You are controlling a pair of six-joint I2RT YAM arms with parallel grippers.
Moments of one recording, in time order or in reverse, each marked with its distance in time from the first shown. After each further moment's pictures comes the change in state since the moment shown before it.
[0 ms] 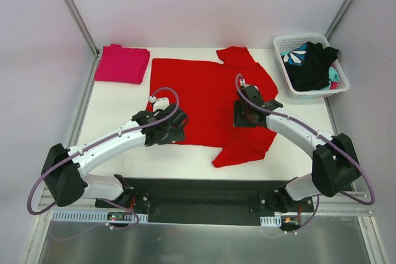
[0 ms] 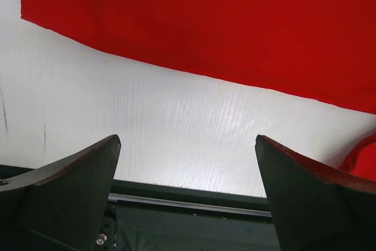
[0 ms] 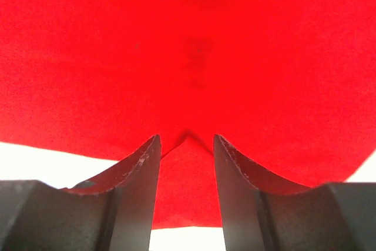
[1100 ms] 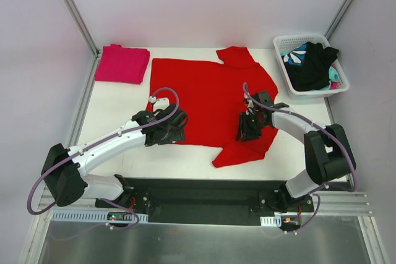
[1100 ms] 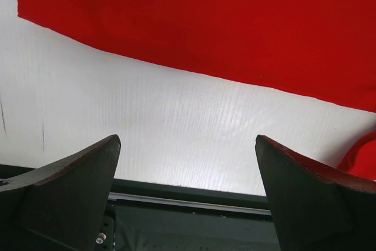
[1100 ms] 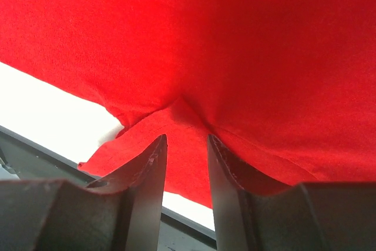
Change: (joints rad) left arm 0.000 0.003 0.001 0.000 0.009 -0.001; right arm -0.228 0.083 -0.159 0.035 -0.555 -0.179
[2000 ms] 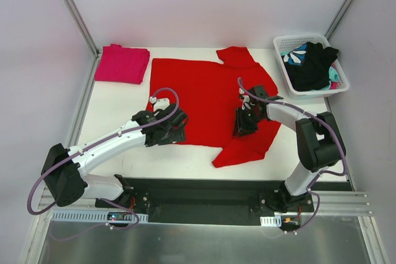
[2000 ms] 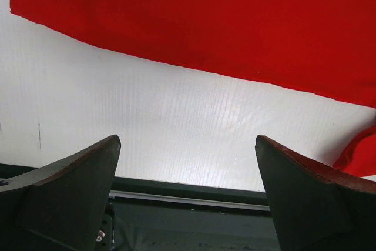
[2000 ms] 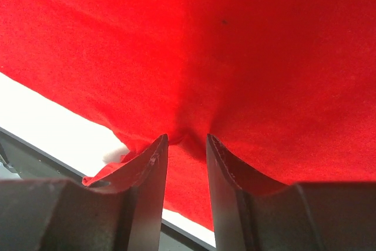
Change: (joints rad) left arm 0.000 0.000 0.000 0.000 0.019 0.000; right arm -0.007 0.144 0.120 -0.005 -0.045 -0.057
